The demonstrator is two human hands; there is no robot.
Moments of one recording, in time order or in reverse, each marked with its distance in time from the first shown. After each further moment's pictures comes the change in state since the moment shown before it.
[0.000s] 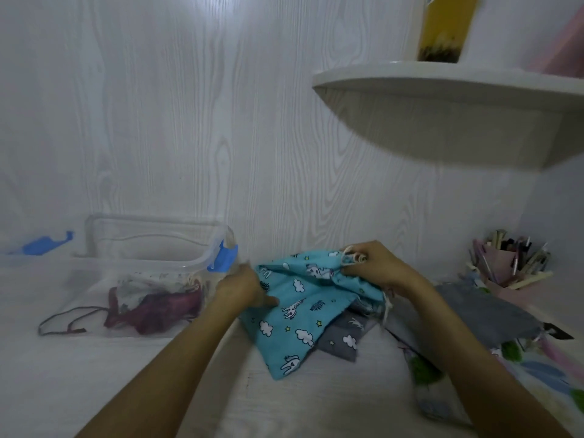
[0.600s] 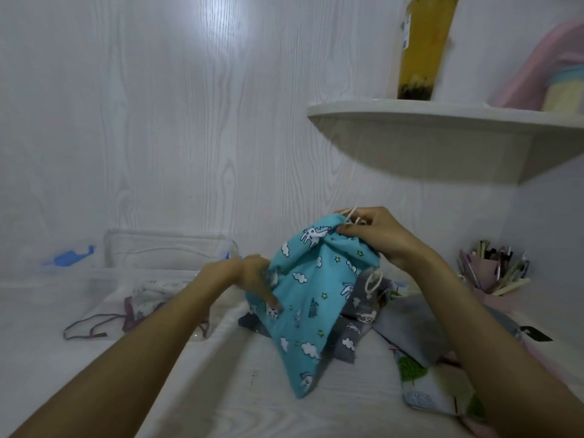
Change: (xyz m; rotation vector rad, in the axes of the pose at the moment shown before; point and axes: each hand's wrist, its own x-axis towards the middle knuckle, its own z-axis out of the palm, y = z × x) left_hand -0.036 0.002 -0.068 -0.021 -0.120 0.461; right_hand -0.032 -0.062 -0.046 0.468 0.083 -0.139
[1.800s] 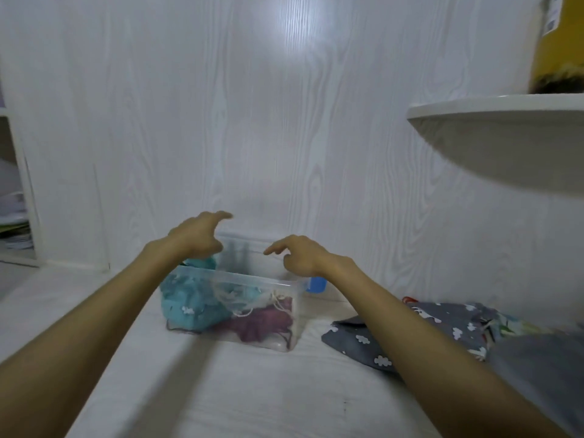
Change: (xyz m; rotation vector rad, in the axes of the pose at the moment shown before) left_hand -0.118 -0.149 -0.090 0.060 0.438 -0.454; right_hand 0.084 -0.022 0.225 -0.720 -0.530 -0.226
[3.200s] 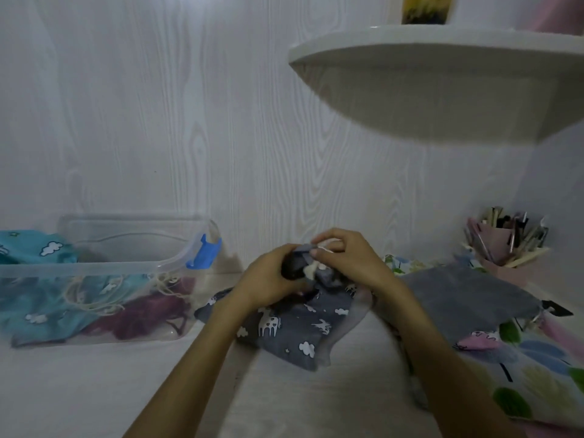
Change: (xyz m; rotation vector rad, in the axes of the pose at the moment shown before) left_hand -0.025 0.220 0.168 -0.543 -0.146 0.515; right_hand -0.159 0.177 -0.010 0.579 0.525 0.227
